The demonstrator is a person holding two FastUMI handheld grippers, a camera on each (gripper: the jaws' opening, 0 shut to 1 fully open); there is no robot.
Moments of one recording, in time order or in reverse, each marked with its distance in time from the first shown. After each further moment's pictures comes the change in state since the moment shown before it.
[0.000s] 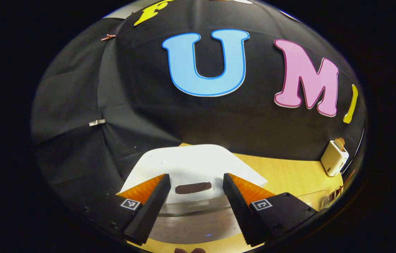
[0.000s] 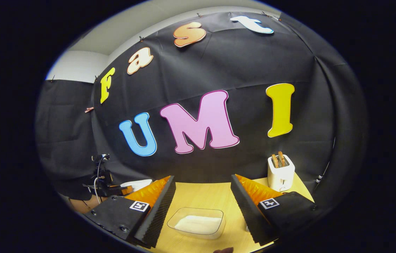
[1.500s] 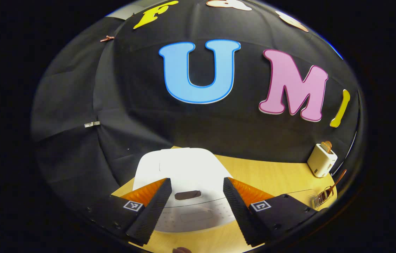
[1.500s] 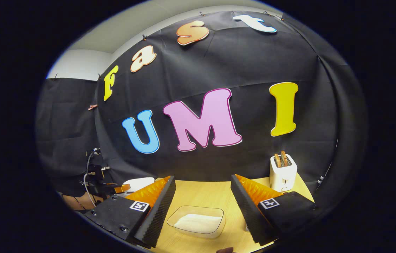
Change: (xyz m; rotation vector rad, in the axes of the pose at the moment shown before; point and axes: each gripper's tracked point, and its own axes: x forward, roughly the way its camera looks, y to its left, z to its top) left arm -0.059 -0.015 0.026 -0.018 -0.105 -0.122; right arm -0.001 0.003 -0.005 -0.021 0.023 0.038
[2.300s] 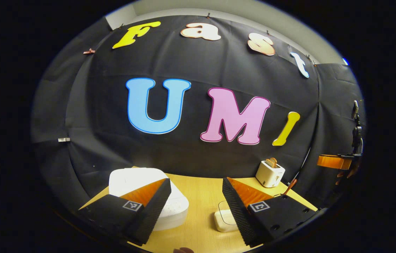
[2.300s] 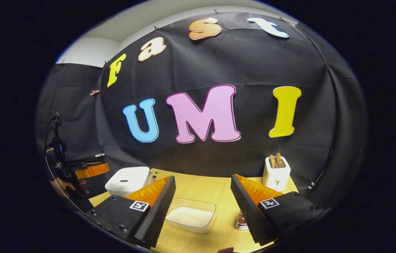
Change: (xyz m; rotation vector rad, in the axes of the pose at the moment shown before) left arm -0.125 -0.082 0.040 0.030 -0.185 -0.362; right arm -0.012 -0.001 -0.013 -0.108 0.045 -0.025
